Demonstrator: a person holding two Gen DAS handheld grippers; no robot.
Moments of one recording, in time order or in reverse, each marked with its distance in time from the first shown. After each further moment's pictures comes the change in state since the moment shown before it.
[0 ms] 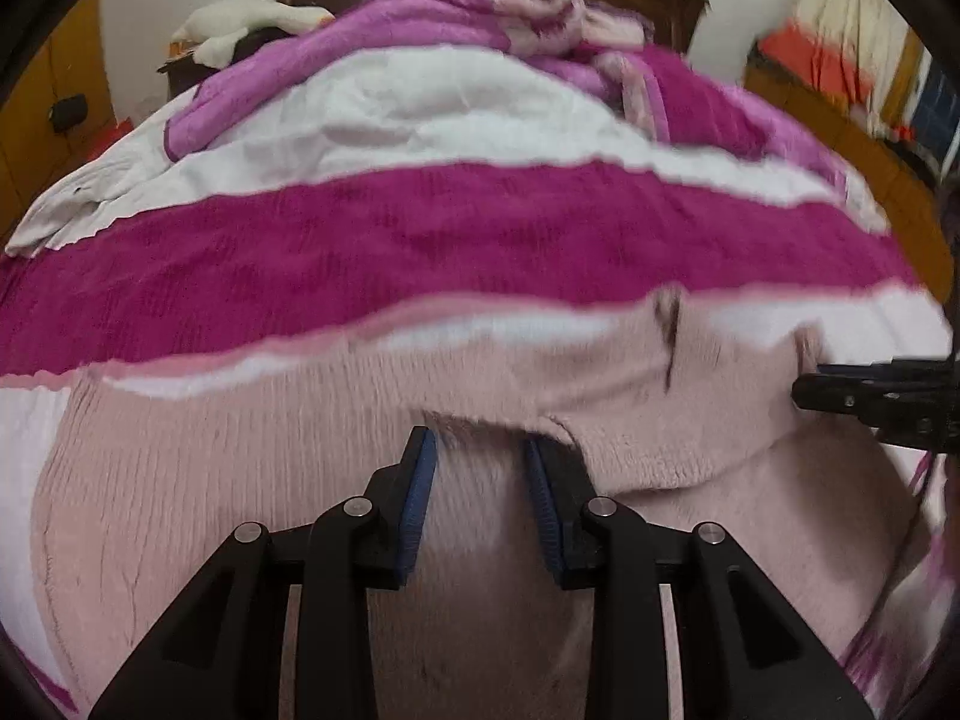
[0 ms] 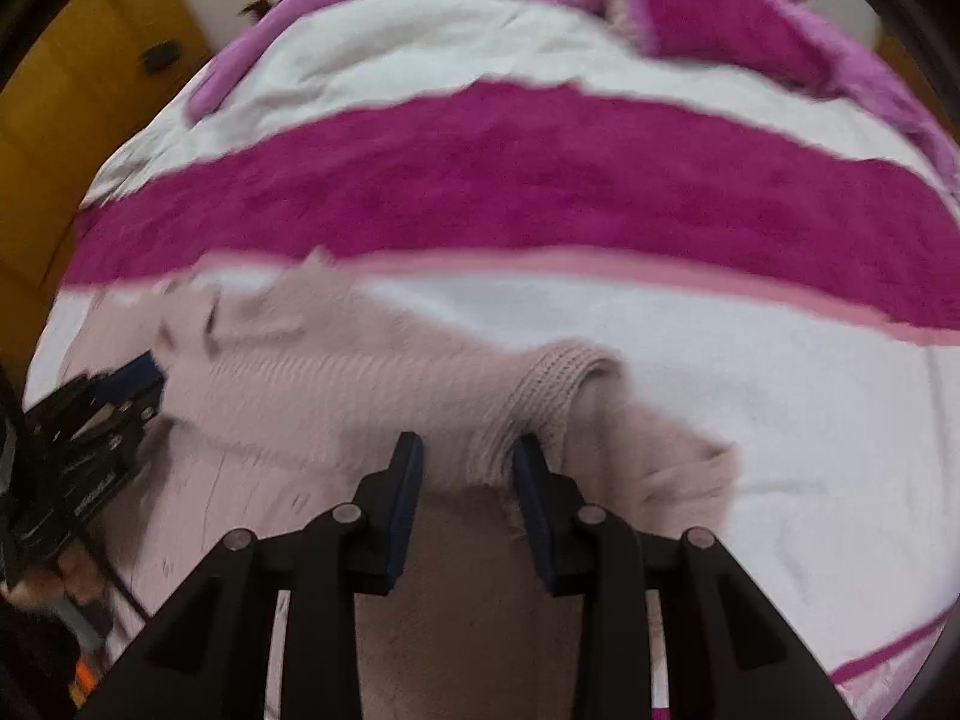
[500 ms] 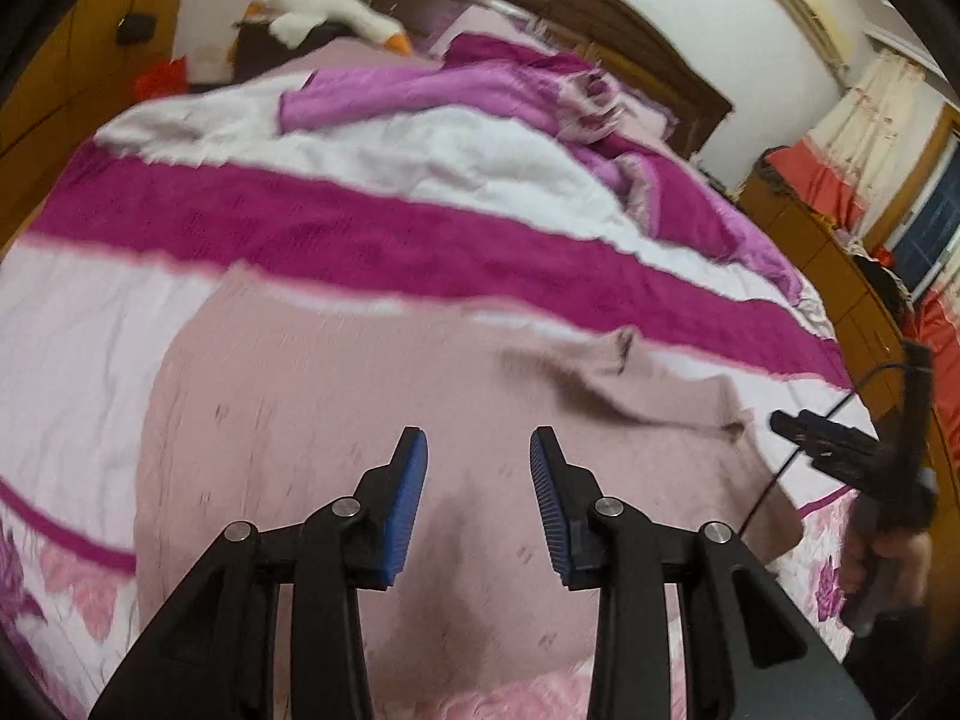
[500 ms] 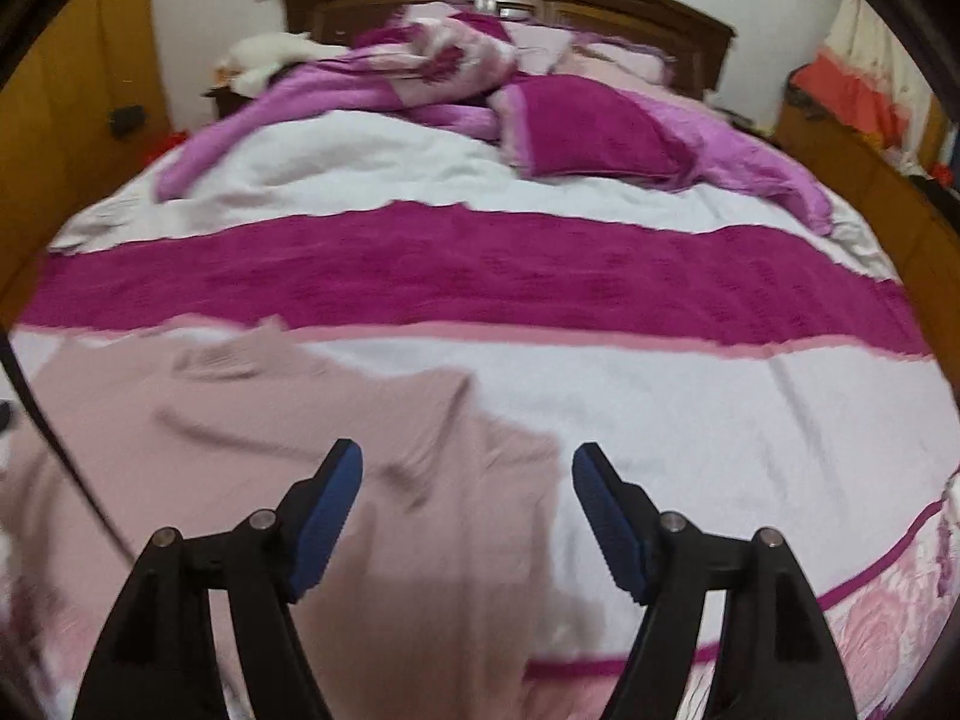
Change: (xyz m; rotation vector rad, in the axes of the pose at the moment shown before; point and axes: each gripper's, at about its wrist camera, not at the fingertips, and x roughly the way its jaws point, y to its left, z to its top) left arm -0.110 0.061 -0.055 -0.222 -0.067 -0.109; right arm -0.080 -0.006 -0.059 -0.023 -0.250 -0.164
